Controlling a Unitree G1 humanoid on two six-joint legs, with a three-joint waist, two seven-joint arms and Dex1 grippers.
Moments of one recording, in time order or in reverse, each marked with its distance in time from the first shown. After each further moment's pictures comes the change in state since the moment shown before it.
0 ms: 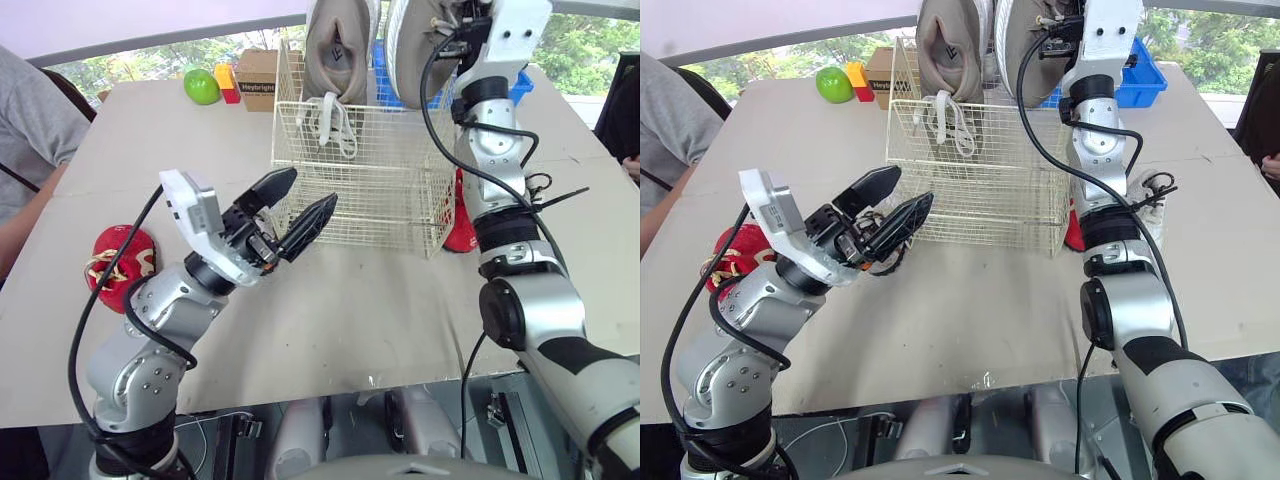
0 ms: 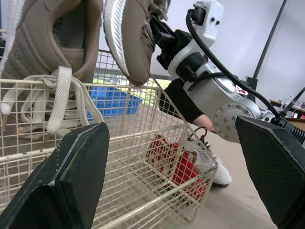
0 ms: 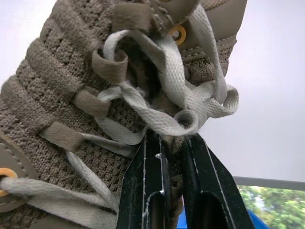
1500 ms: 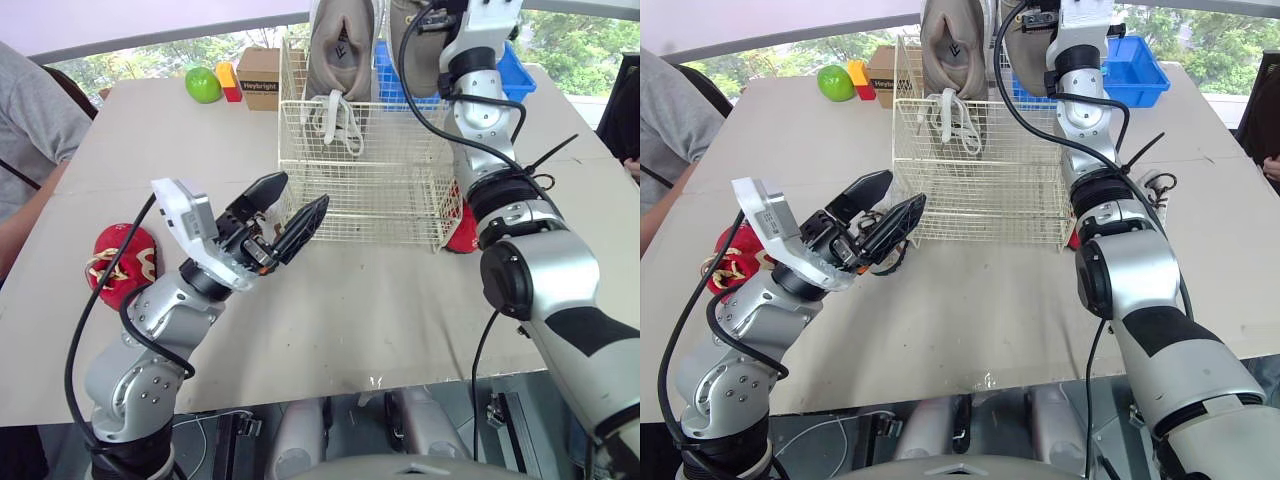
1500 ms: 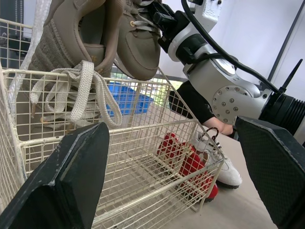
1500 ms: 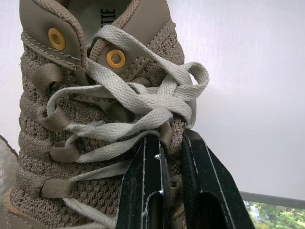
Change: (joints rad) left arm 0.054 0.005 0.001 -0.010 -0.001 -0.045 0.031; right arm -0.203 -0.016 0.019 0.368 -0.030 -0.170 -0.005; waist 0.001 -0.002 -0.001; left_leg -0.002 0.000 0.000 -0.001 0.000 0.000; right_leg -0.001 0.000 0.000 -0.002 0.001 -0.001
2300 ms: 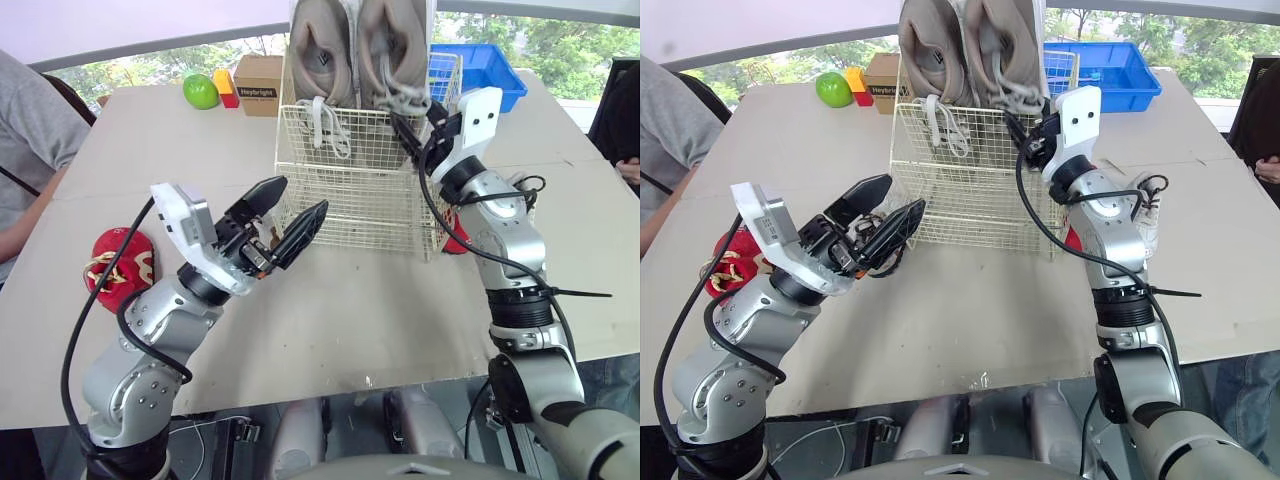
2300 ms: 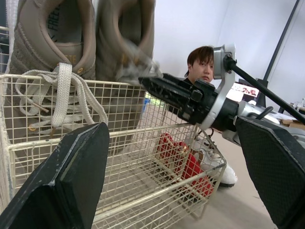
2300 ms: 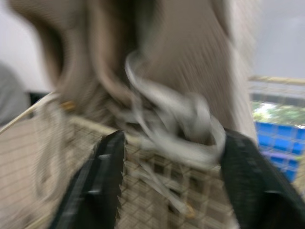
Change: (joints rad) left arm 0.027 0.016 -0.002 -0.004 0.000 -0.013 -0.014; right arm 0.654 -0.050 0.126 -1.150 0.300 0.901 0.480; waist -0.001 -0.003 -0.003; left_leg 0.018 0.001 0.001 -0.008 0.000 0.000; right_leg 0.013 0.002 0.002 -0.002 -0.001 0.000
